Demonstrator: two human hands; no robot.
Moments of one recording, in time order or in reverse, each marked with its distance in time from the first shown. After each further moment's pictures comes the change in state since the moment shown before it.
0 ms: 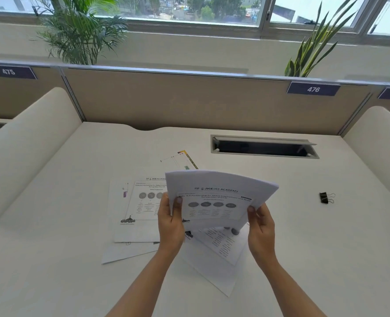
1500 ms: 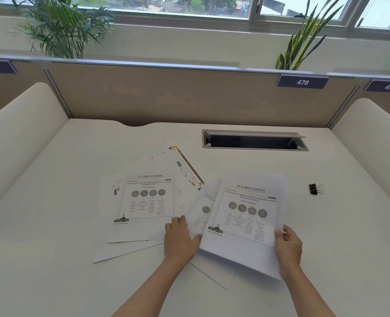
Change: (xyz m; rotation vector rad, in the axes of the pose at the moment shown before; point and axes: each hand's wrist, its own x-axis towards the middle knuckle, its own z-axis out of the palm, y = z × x) left_hand -0.024 -0.088 -0.003 1.293 -0.405 -0.145; right_hand -0.007 0.069 -0.104 -0.365 0.439 0.514
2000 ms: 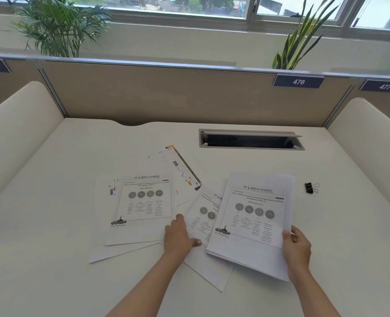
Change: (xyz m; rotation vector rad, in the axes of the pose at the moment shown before) left_hand 0.005 0.015 -0.012 -0.094 -0.125 -0.092; right_hand 0.009 0.001 -0.026 -0.042 0.038 -0.006
